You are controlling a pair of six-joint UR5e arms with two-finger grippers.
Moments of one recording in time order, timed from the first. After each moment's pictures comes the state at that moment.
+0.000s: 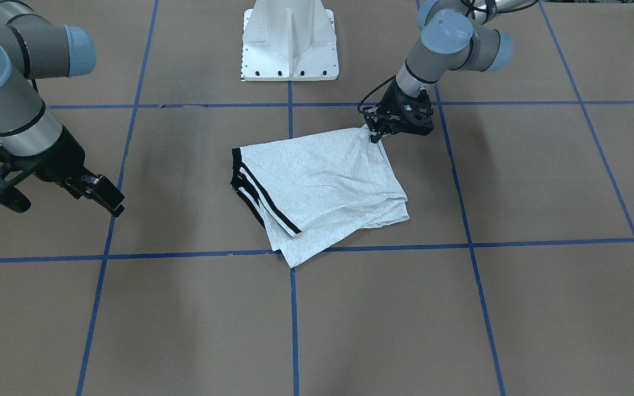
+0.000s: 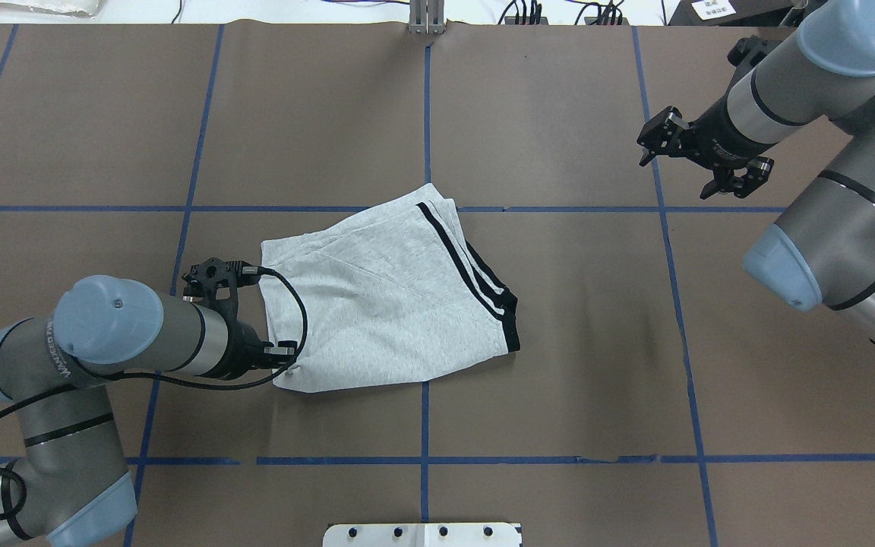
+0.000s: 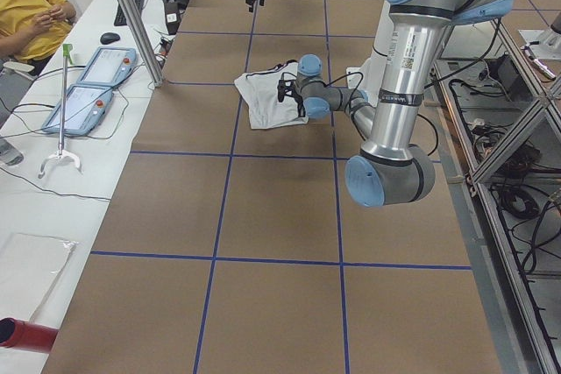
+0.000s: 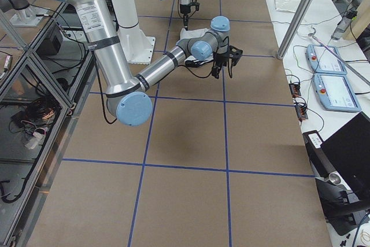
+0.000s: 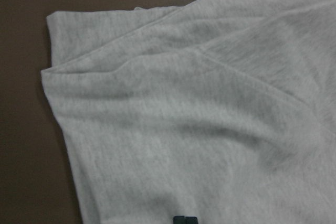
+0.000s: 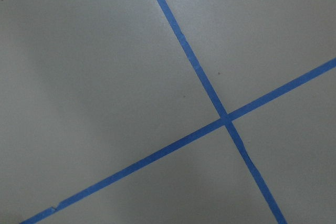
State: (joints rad) left arm -0.43 -1.81 -1.86 -2.09 -1.88 -1.34; right arm 0.94 -1.21 1.82 -1.47 2.10 1.40
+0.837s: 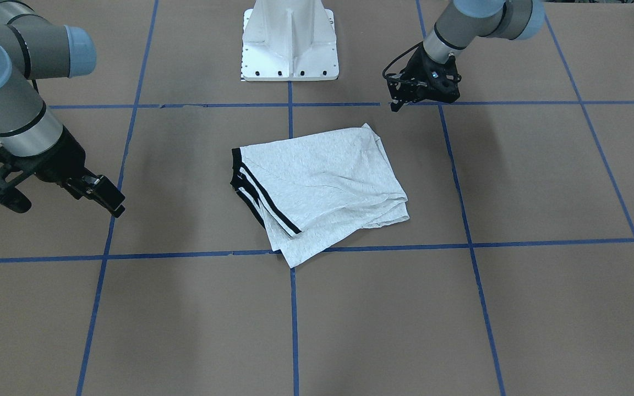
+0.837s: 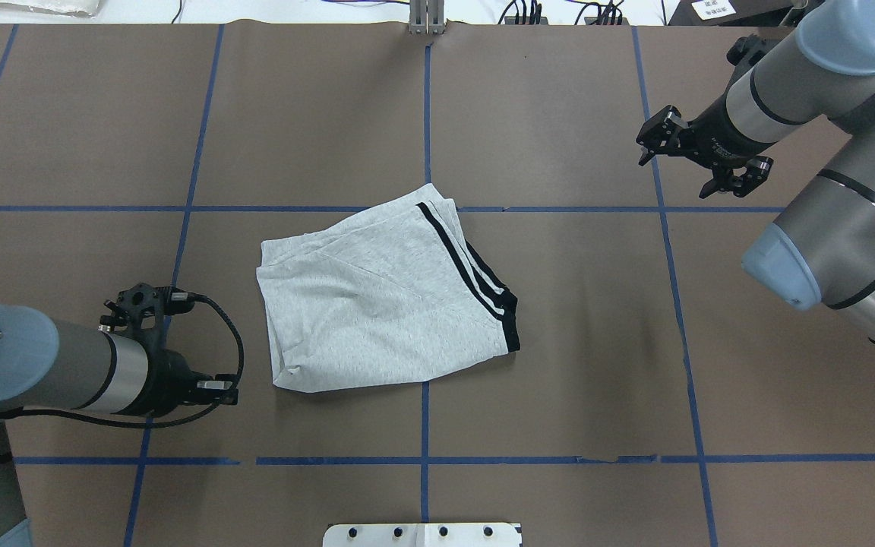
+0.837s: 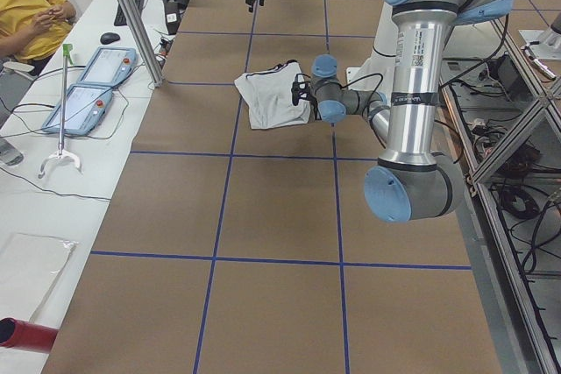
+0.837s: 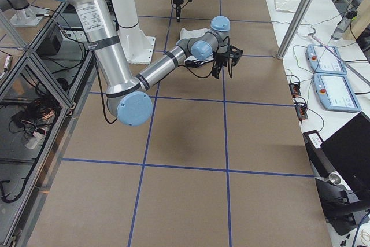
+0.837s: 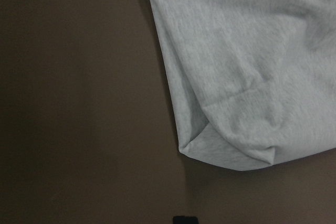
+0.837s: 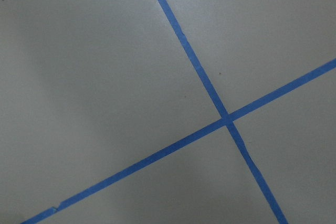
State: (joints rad) left arm -0.43 -1.60 -2.07 -2.09 -1.91 -1.35; right arm 0.94 -1.21 1.82 -1.47 2.10 1.40
